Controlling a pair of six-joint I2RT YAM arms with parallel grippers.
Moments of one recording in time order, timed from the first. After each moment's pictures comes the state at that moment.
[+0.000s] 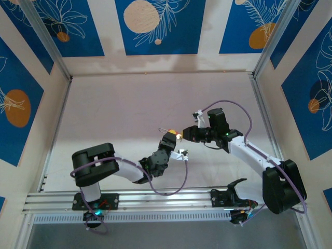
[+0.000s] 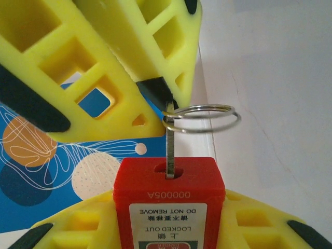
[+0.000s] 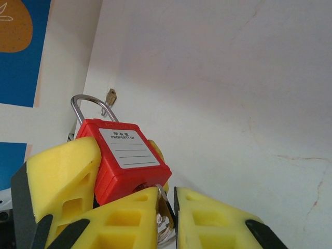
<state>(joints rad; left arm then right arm) -1.23 1.77 0.61 1.08 -0.85 1.61 0.39 1.22 0.65 -0.16 -0.71 0.57</state>
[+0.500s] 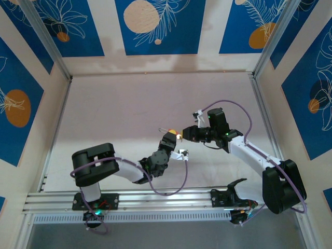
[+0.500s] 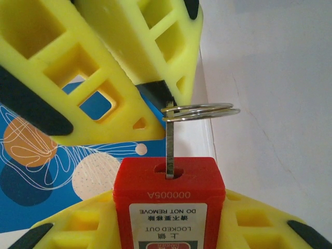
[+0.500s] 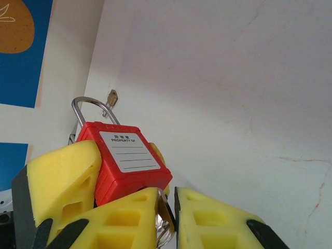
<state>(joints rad) -1.23 1.77 0.61 1.08 -0.85 1.61 0.39 1.22 0.65 -0.16 -0.71 0.57</state>
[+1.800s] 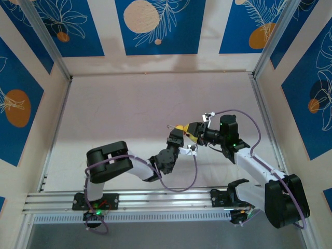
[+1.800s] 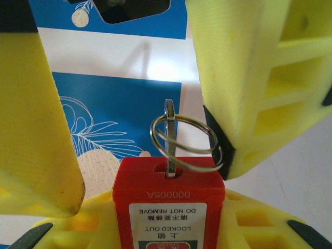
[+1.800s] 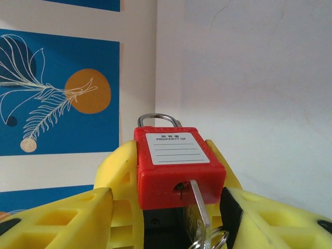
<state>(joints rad) -1.24 1.93 0.75 1.26 -0.85 1.51 0.29 1.07 0.45 0.21 -0.84 1.10</state>
